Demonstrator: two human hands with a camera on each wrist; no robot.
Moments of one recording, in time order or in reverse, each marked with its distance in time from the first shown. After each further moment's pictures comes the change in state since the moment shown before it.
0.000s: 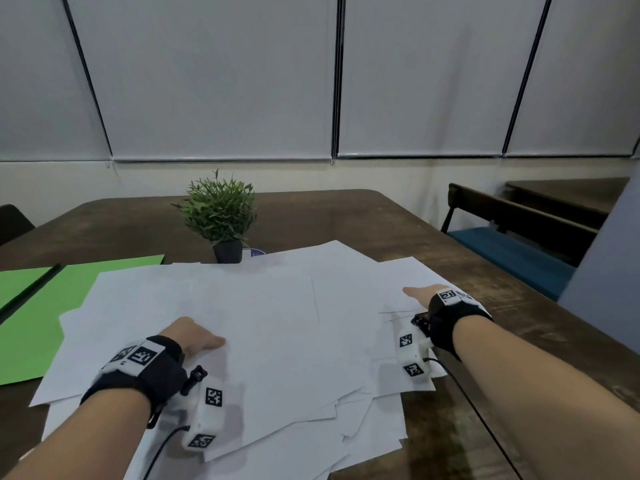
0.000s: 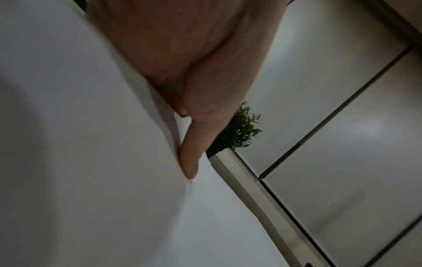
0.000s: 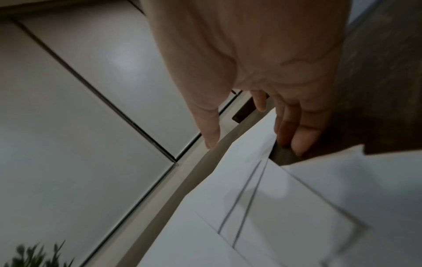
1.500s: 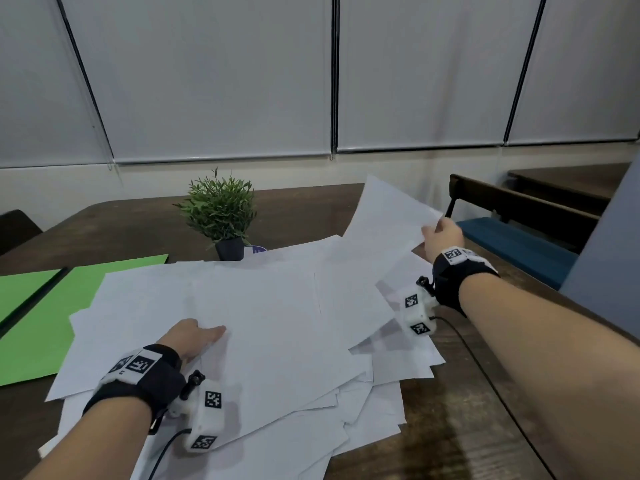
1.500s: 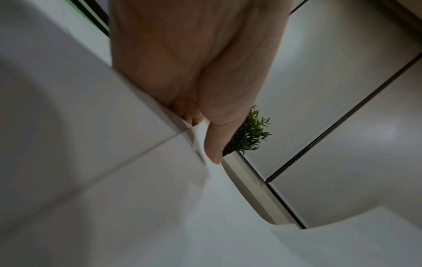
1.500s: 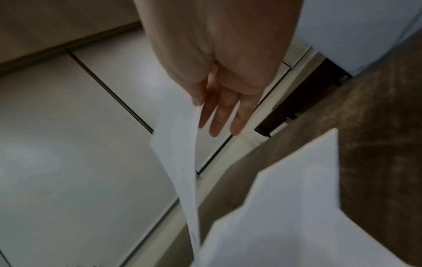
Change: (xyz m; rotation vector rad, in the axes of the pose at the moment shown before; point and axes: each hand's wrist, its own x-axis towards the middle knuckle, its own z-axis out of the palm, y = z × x) left_hand 0.037 -0.034 0.011 -0.150 -0.021 0.103; right_hand -0.002 -0.035 -0.038 0.608 0.478 -0.363
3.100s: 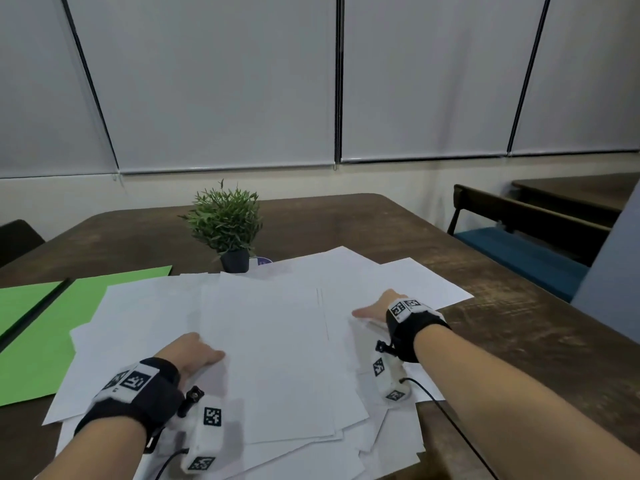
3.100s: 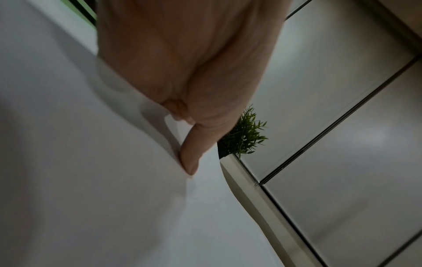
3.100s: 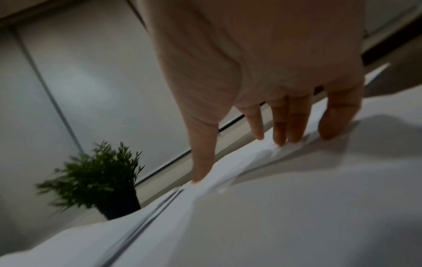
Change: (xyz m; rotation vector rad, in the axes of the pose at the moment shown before) left_hand -0.011 0.014 -0.008 0.066 -0.048 -0.073; right_hand -0.066 0.028 0.080 -0.774 -0.575 0.154
